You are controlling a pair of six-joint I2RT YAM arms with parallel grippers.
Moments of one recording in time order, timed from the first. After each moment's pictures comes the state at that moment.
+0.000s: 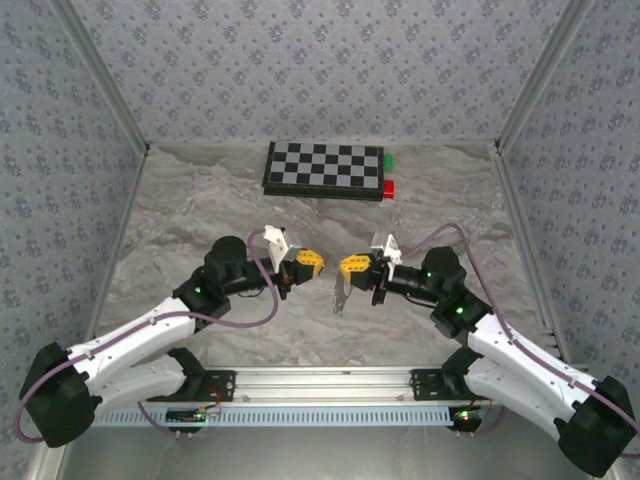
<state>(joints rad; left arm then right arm) -0.80 0.98 0.59 0.26 0.48 -0.13 0.68 0.79 0.46 0.29 -0.58 0.11</state>
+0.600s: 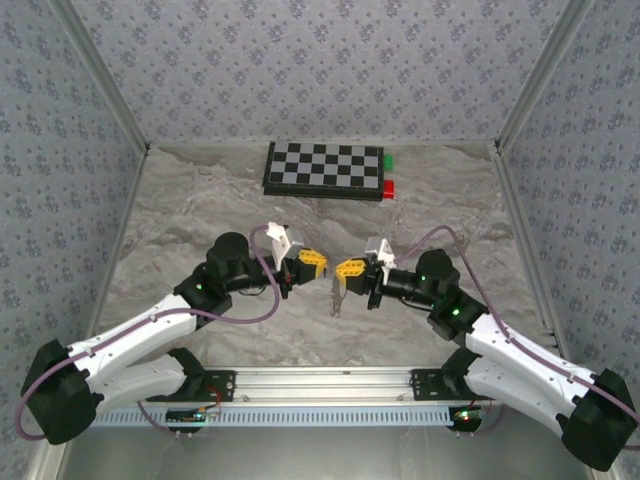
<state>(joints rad) -0.81 1.00 0.63 0.23 0.51 -0.16 0.73 0.80 0.45 0.29 -0.54 0.10</state>
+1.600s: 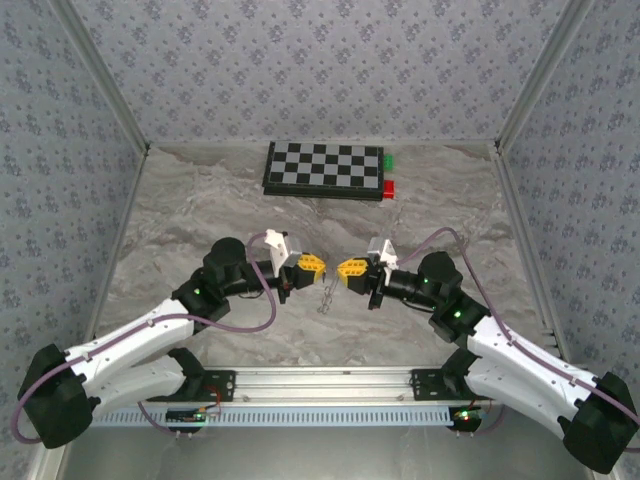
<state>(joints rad) -0.82 0.96 0.59 0.26 0.52 -0.09 0.74 0.78 0.44 0.30 -0.51 0.10</state>
